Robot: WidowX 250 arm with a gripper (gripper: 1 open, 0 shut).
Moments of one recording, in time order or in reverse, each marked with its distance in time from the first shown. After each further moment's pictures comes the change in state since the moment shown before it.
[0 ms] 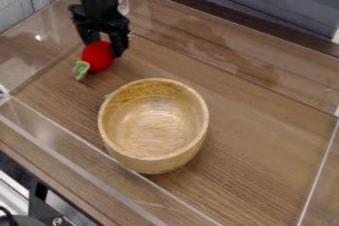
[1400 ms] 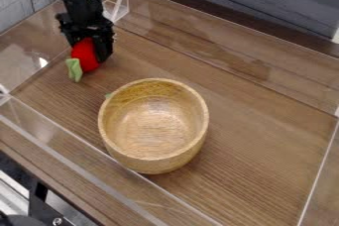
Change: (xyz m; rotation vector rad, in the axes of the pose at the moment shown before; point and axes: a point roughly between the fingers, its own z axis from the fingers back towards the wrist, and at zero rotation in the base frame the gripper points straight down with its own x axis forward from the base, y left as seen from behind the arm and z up) arm -0.005 0.018 -0.013 -0.090 0.067 0.041
